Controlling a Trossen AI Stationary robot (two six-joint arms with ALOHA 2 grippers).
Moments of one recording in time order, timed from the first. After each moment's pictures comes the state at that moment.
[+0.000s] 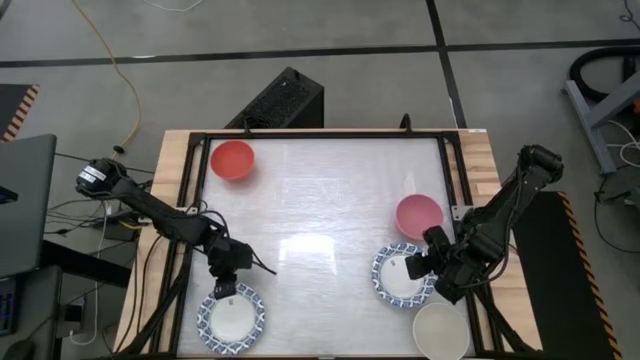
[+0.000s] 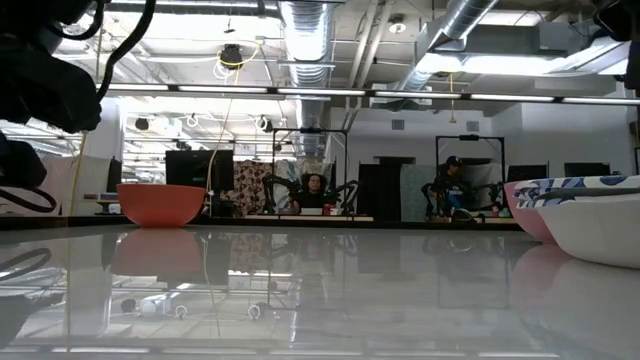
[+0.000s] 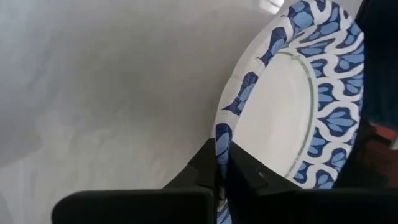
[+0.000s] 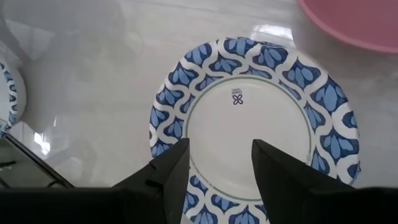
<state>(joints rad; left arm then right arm) -0.43 1.21 0.52 -0.36 0.46 -0.88 0.85 1.17 0.90 -0.98 0.48 2.09</state>
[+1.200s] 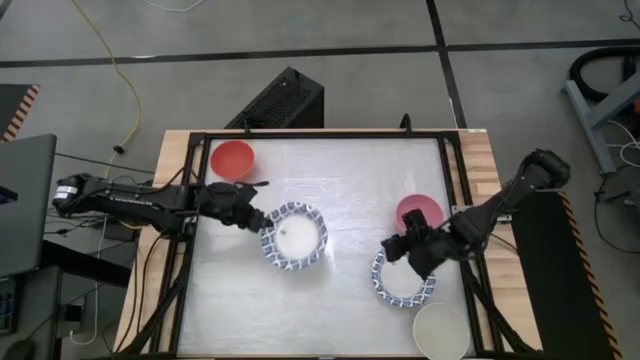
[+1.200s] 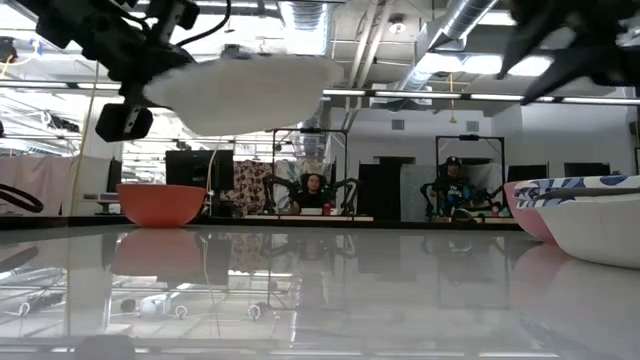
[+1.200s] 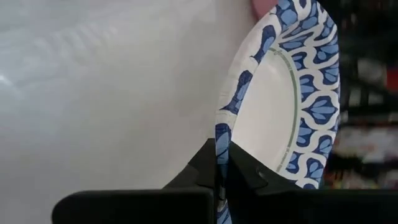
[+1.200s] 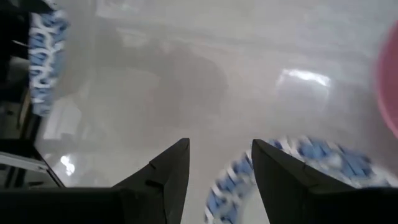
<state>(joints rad) 0.02 0.90 0.52 -0.14 0.05 -1.14 0.57 1.17 0.90 -0.73 0.58 1.68</state>
